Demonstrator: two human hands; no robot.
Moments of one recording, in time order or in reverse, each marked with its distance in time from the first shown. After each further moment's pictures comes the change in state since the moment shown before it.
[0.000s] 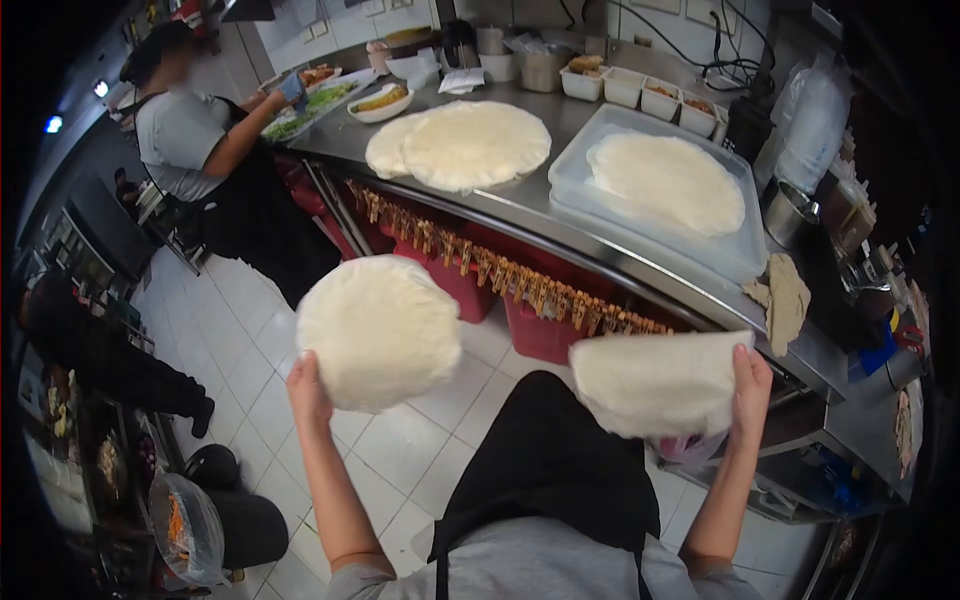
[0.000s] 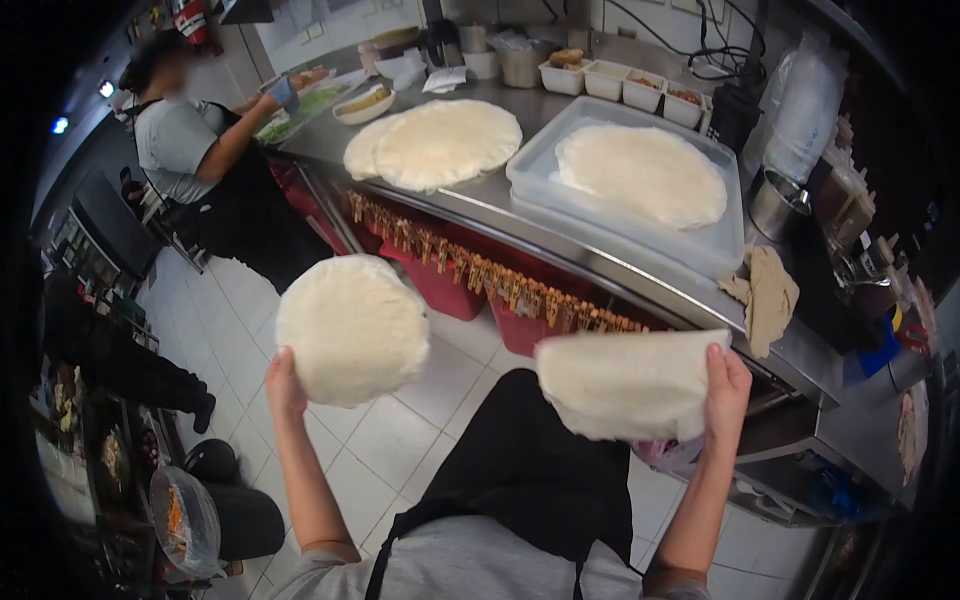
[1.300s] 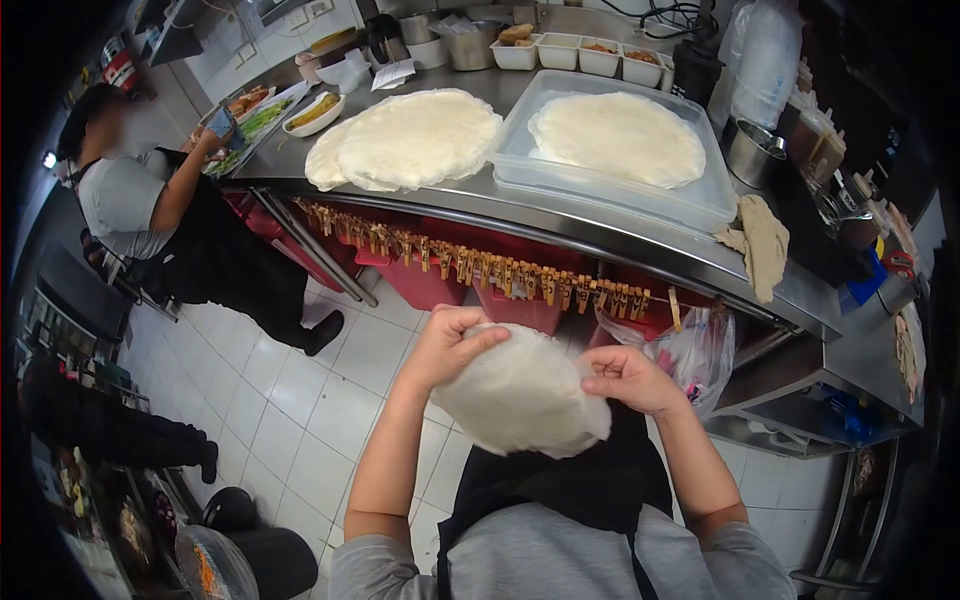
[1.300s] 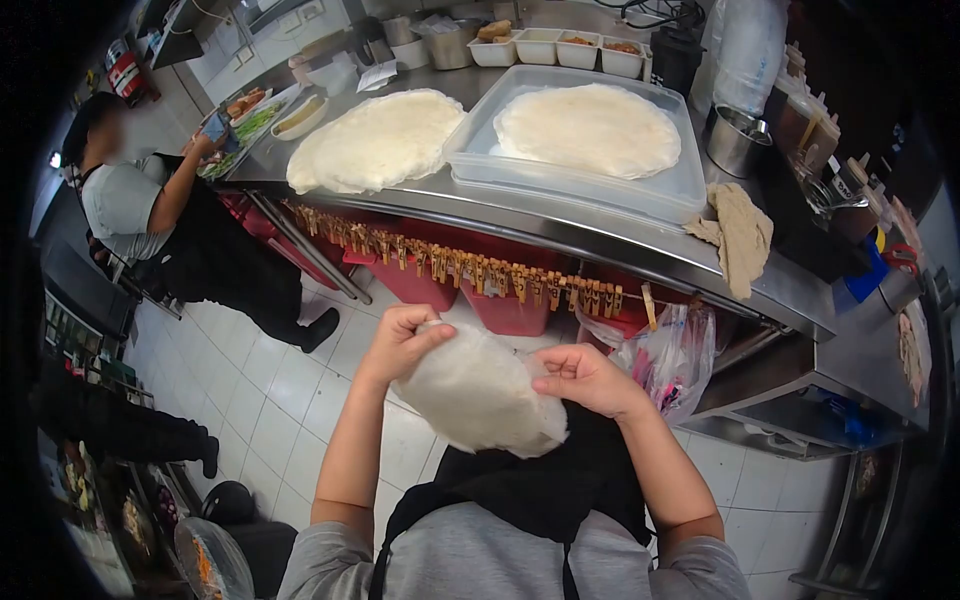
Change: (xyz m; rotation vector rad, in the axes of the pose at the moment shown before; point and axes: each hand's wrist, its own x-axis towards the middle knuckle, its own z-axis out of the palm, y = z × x) left_hand -0.069 0.014 0.235 0.323 -1.142 0.265; right_hand -0.038 0.013 0.100 0.271 -0.882 0.387
